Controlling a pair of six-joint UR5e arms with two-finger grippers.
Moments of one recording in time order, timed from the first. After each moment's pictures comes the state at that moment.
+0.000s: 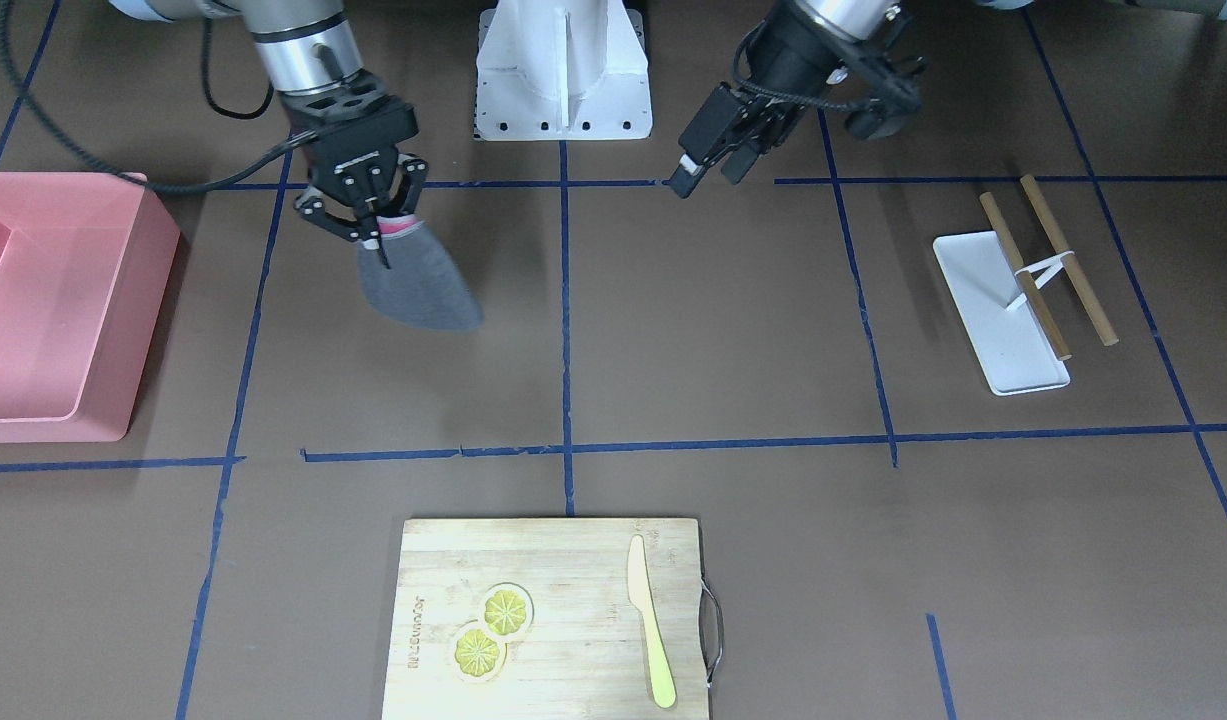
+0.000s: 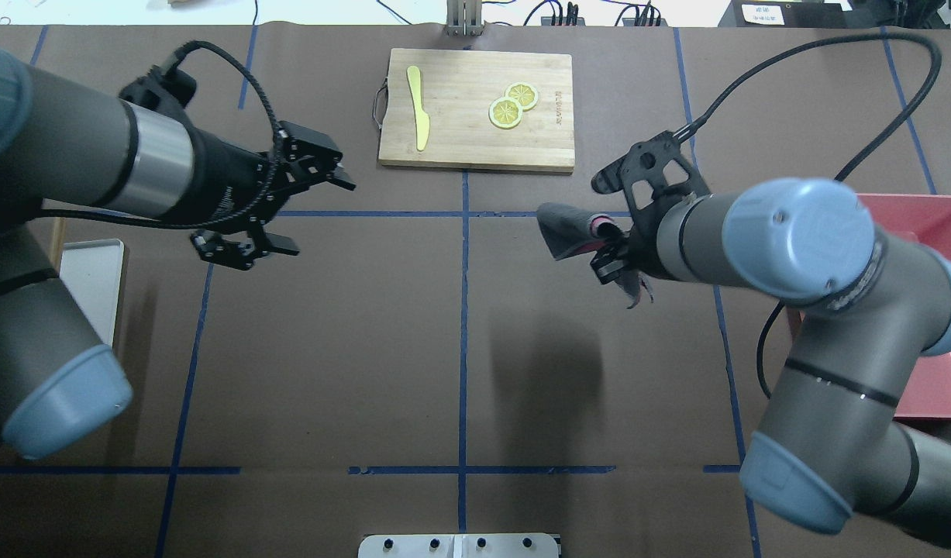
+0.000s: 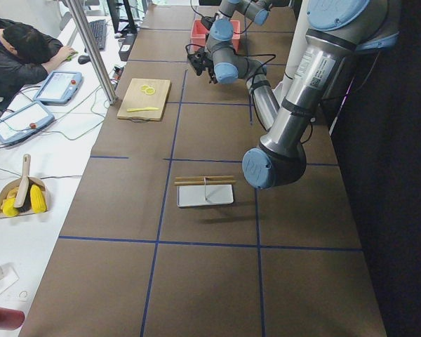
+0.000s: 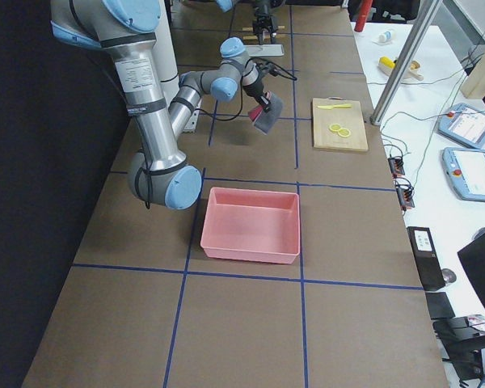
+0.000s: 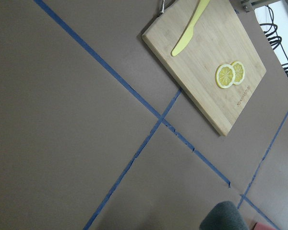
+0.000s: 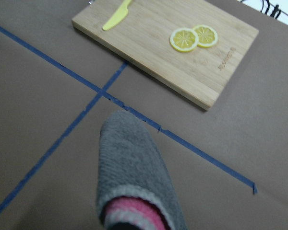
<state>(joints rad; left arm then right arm) -0.75 -2.00 -2.14 -1.79 -2.05 -1.91 0.59 -1.21 2.12 -1.56 1.66 0.64</state>
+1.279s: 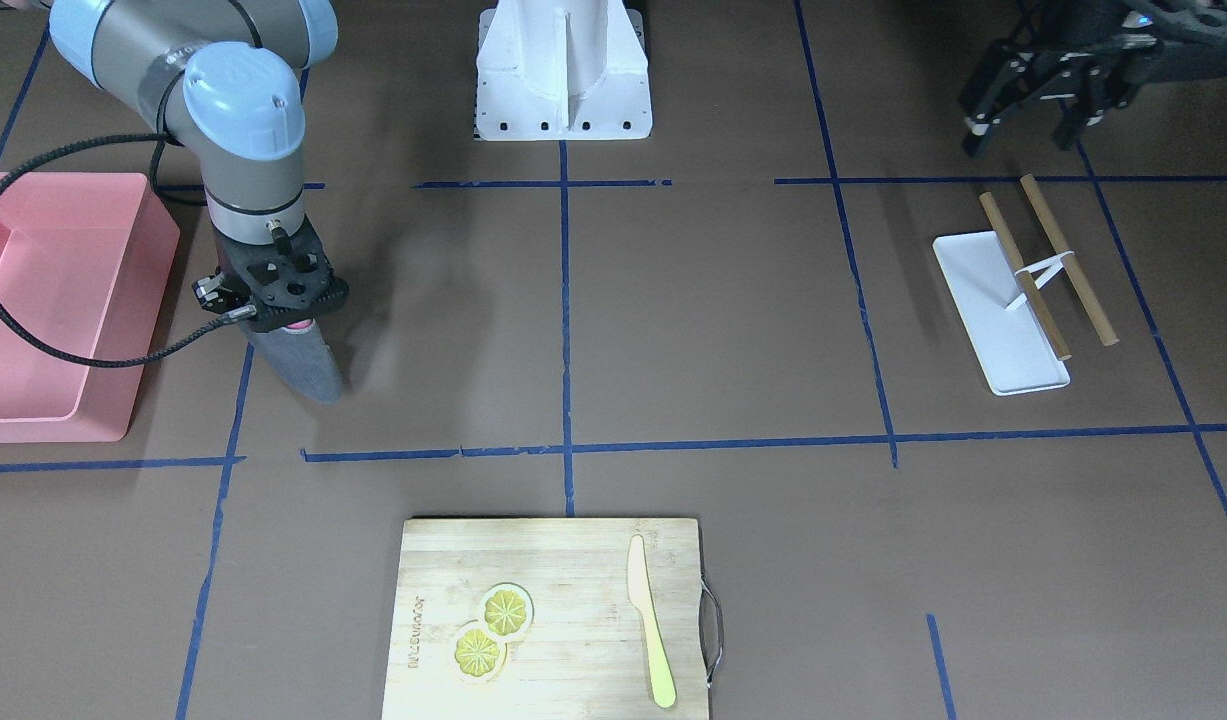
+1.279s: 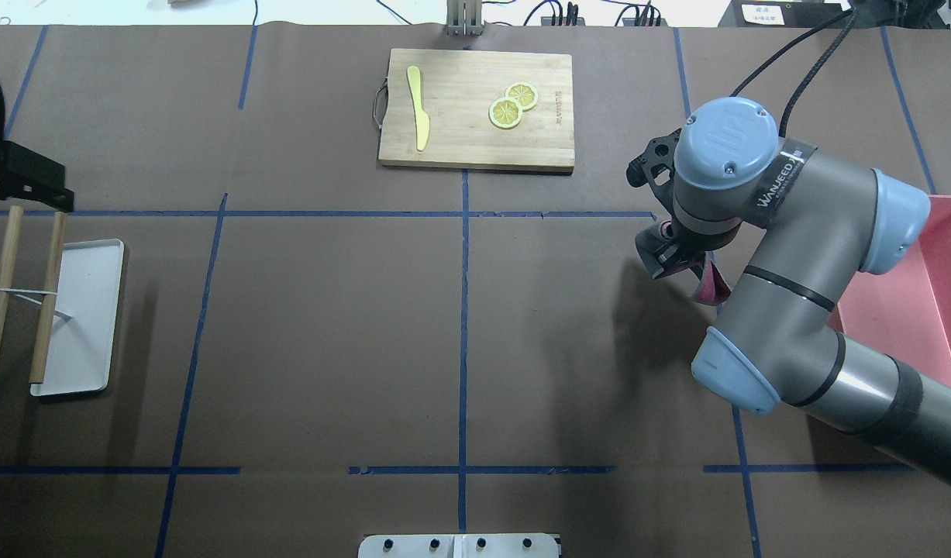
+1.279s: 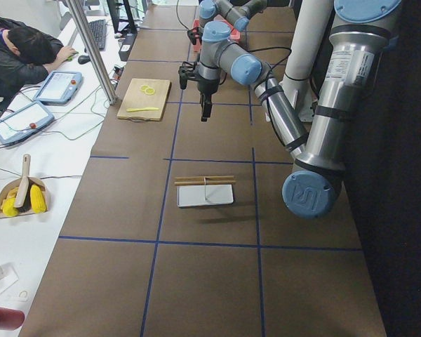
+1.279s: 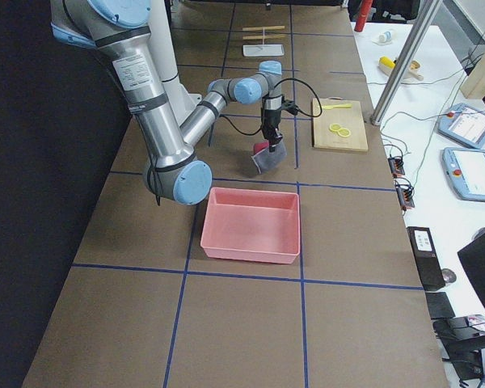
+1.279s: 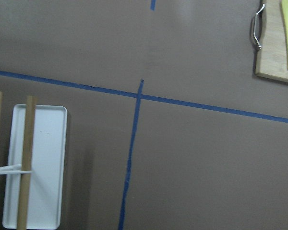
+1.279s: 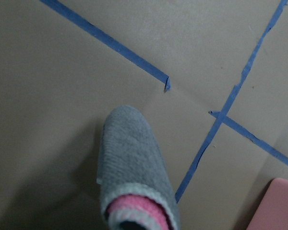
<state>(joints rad) -1.09 -1.74 -2.35 -1.24 -2.15 -0.85 0.69 -1.12 1.86 -1.91 1.79 0.42</state>
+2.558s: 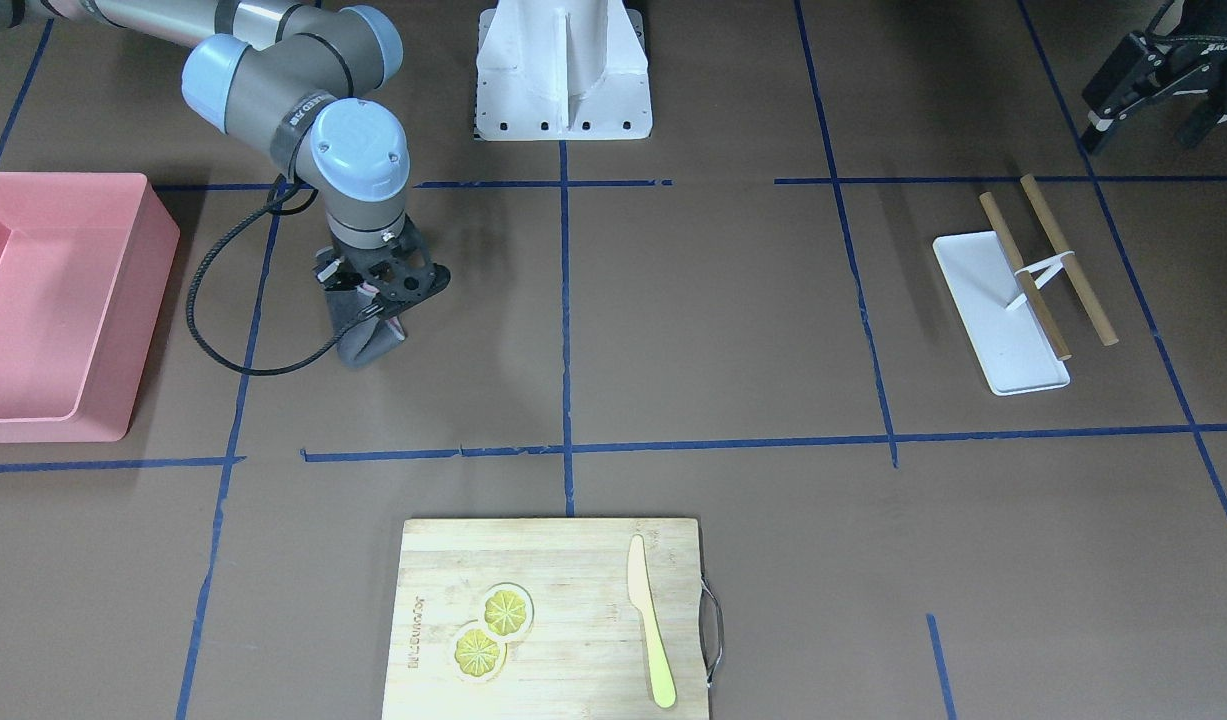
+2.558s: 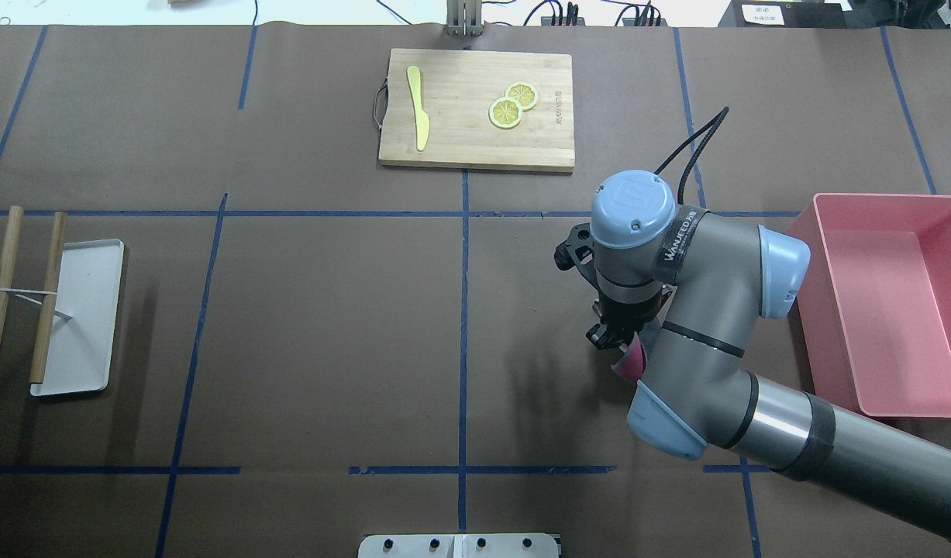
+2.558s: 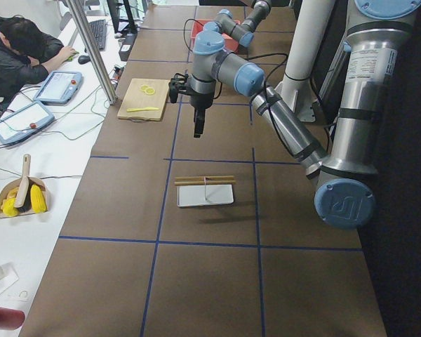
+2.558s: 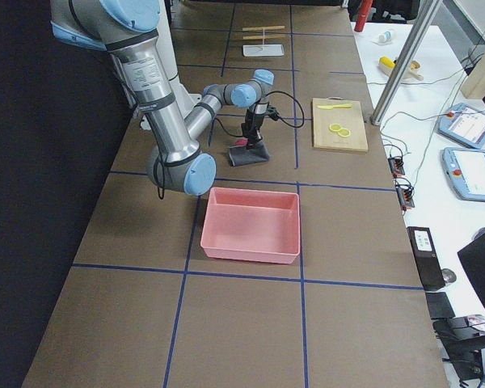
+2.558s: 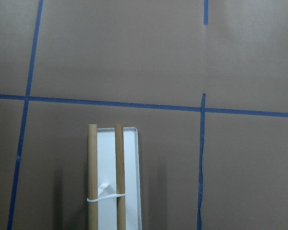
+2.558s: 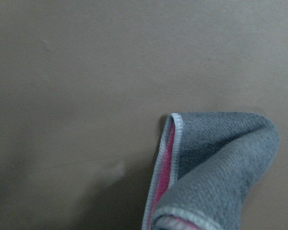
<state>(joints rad) -1.24 -1.67 -2.31 -1.24 -2.22 -0.64 0.54 -1.05 1.75 -1.87 2.00 0.42</state>
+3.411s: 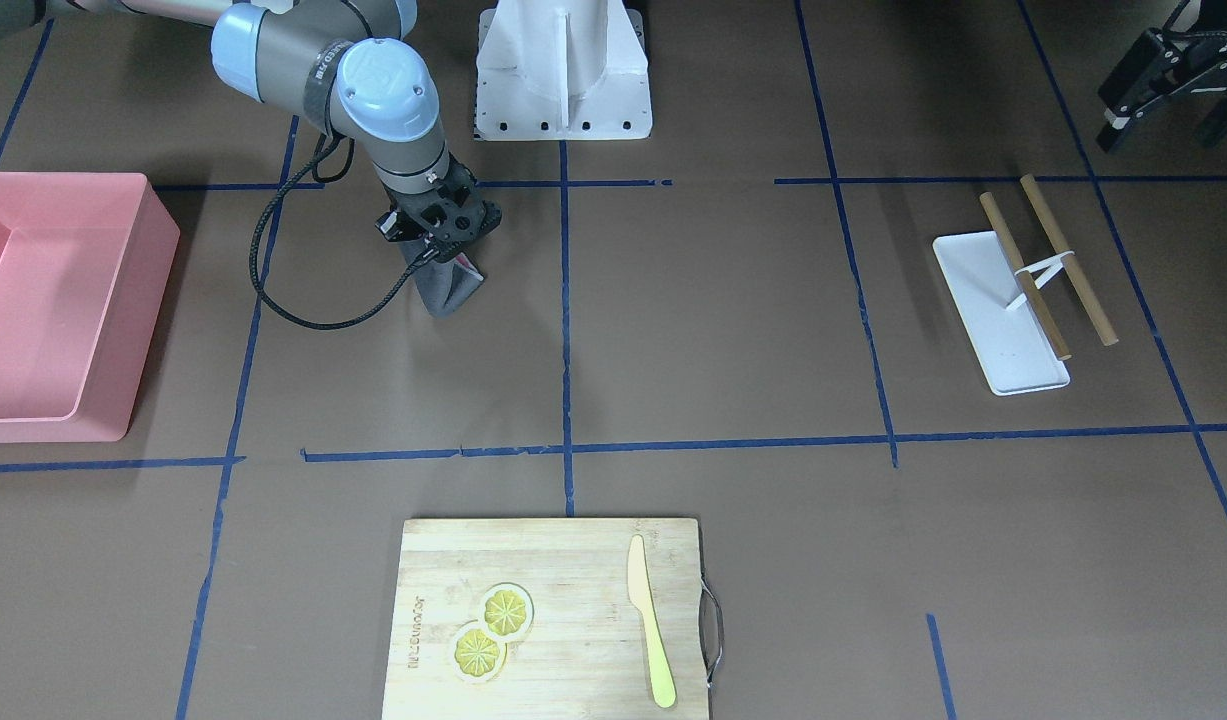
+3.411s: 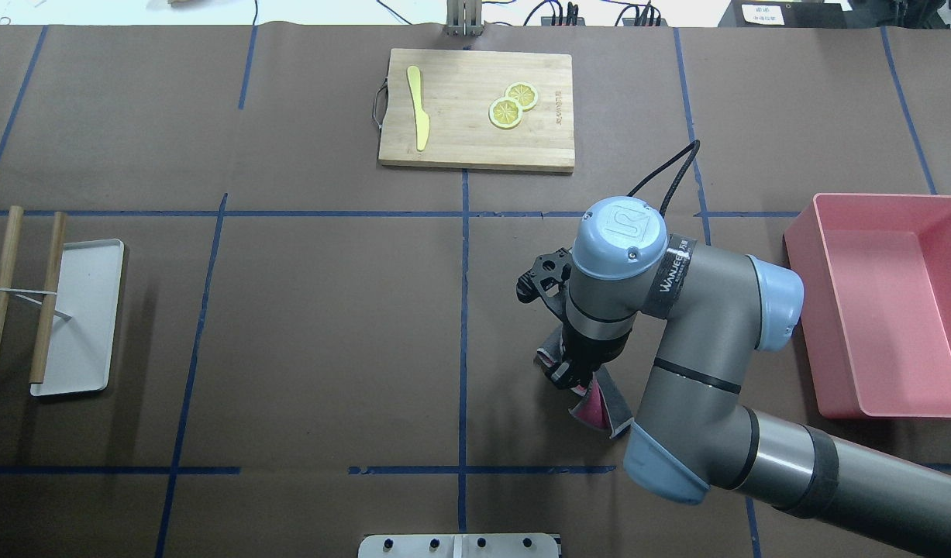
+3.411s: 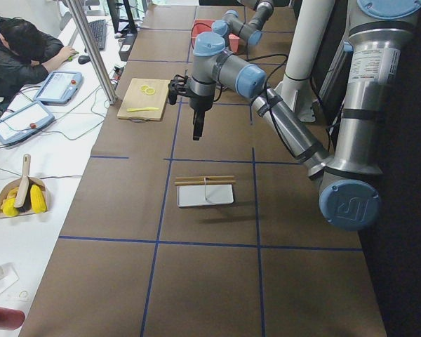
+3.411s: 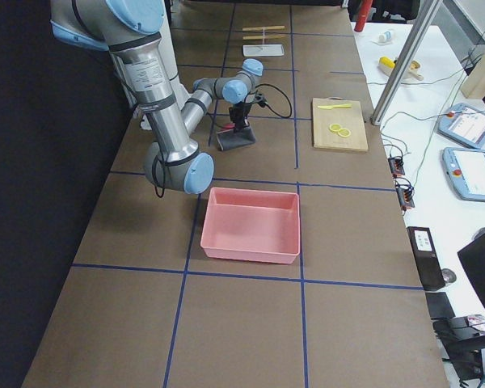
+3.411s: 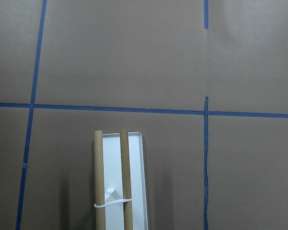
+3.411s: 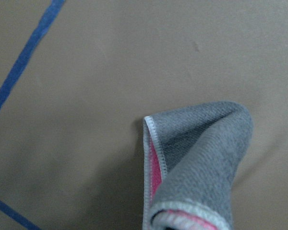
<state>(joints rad) -1.27 -1.63 -2.31 -1.24 -2.22 -0.57 0.50 -1.06 1.82 -1.77 2.09 0.48</state>
